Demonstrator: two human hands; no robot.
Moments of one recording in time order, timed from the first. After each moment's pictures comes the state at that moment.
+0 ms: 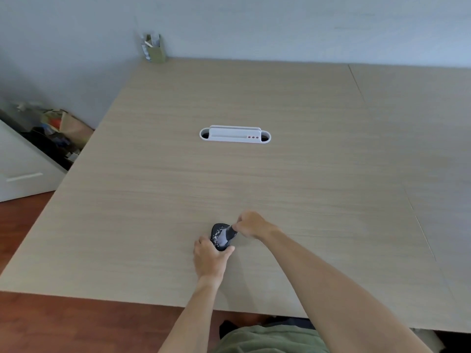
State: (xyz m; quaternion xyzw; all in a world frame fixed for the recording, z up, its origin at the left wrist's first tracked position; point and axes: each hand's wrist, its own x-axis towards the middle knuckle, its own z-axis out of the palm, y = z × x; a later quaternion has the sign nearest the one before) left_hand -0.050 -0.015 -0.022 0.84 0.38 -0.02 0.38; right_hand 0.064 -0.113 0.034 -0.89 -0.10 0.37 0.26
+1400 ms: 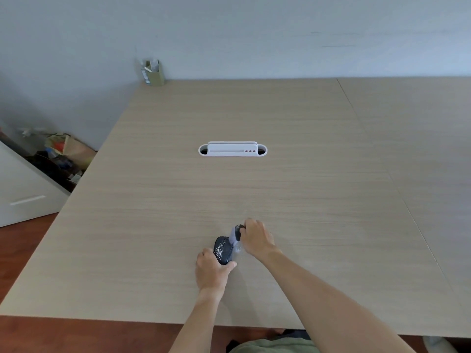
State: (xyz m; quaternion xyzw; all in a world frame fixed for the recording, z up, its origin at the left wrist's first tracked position) left_hand -0.051 -0.012 -0.008 0.86 0.35 -0.05 0.36; right_hand 0.047 -0.117 0.024 -0.94 -0.04 0.22 0.28
